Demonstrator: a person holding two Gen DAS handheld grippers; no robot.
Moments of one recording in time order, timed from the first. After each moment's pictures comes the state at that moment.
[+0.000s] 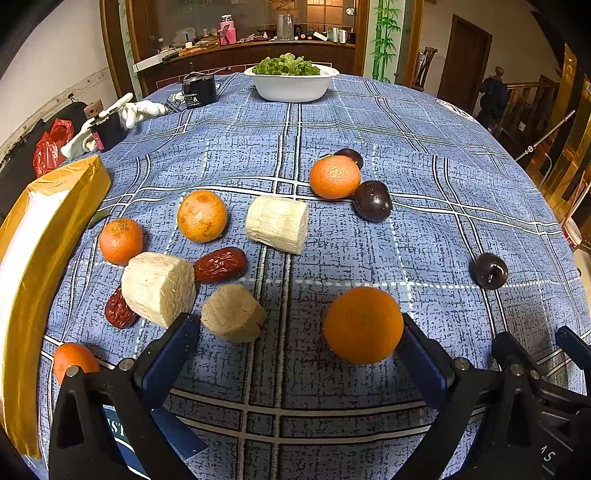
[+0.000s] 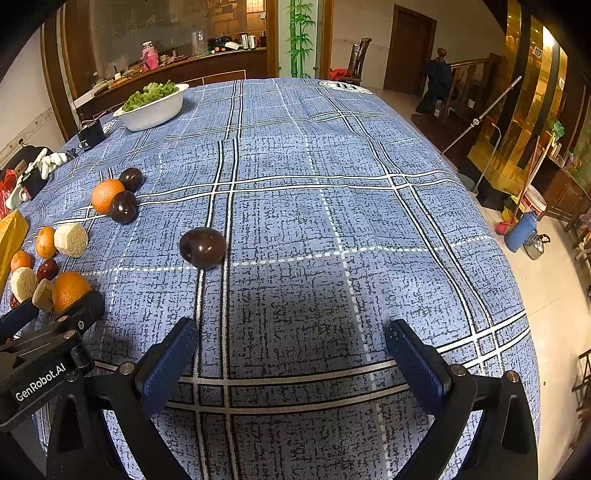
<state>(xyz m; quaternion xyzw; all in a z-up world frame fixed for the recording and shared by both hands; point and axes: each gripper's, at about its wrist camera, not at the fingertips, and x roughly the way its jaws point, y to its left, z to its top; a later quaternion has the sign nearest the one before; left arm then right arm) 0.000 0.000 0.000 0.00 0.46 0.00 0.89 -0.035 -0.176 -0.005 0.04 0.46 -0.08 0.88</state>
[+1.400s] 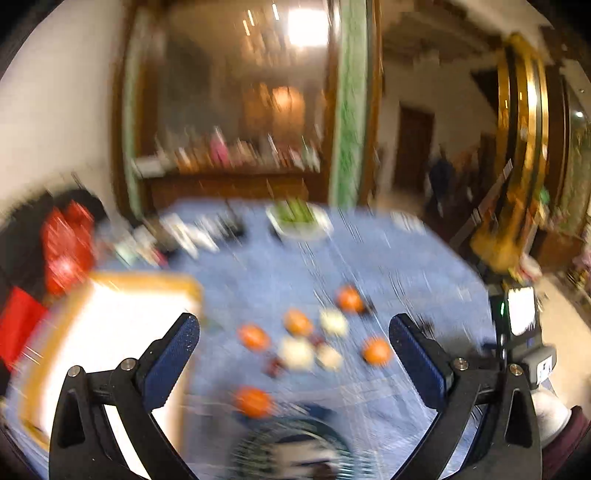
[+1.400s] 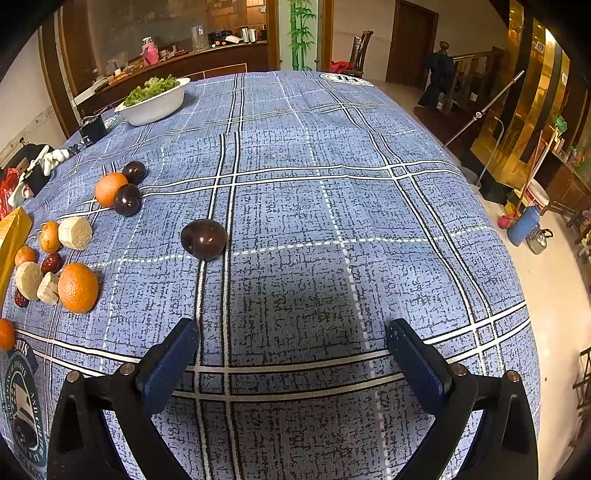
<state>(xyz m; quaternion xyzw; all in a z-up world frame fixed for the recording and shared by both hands) -0.134 0.125 0.151 0.00 0.21 -0.07 0.97 -0.043 -0.180 -0.004 0.05 0.48 -0.07 0.88</state>
